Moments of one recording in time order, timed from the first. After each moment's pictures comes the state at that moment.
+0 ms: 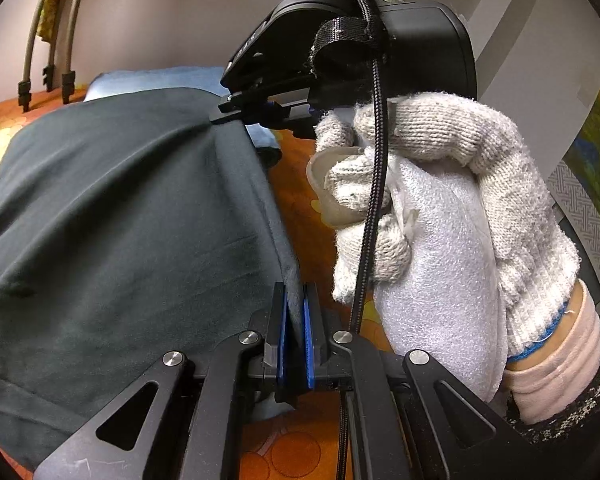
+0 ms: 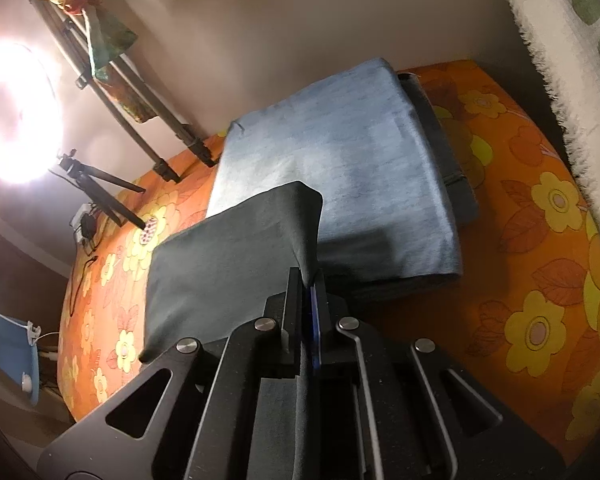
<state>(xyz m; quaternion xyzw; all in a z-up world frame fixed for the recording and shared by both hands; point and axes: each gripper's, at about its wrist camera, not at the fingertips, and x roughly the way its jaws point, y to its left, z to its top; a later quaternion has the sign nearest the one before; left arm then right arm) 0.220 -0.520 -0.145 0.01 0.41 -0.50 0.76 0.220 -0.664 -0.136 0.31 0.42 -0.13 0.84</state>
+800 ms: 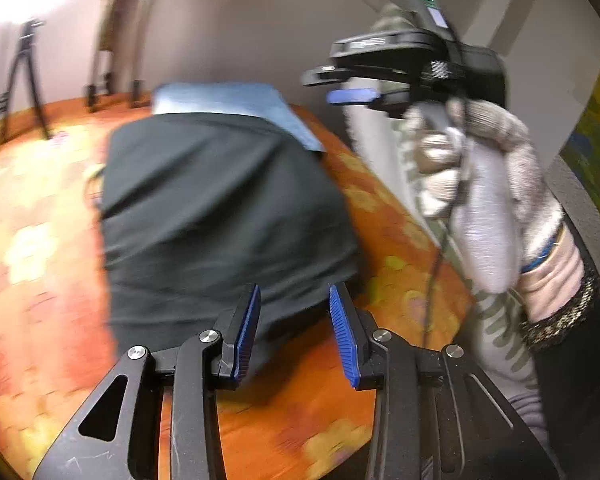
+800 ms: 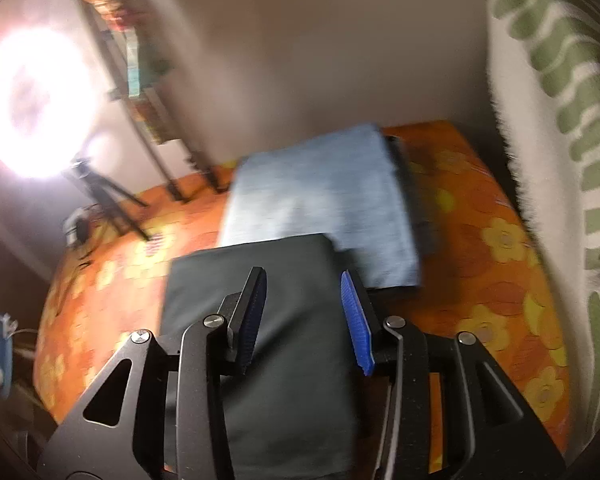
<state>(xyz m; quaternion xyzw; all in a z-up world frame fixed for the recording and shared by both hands) 0.229 -0.401 -0.113 0.02 0.41 -0.47 0.78 0.198 -0.629 -0.061 0.24 0.39 -0.17 0.88</state>
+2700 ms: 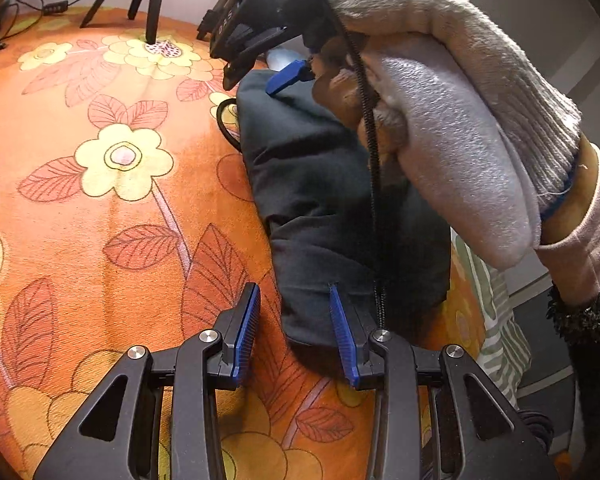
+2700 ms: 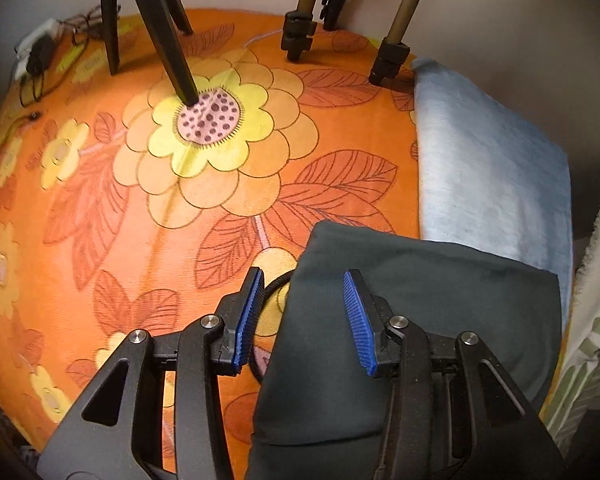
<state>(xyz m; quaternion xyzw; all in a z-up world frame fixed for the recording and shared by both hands) 0.307 -0.319 -0.182 -0.09 0.48 -0.43 0.76 0.428 -0.442 -0.165 0.03 0.62 -0.15 0.77</state>
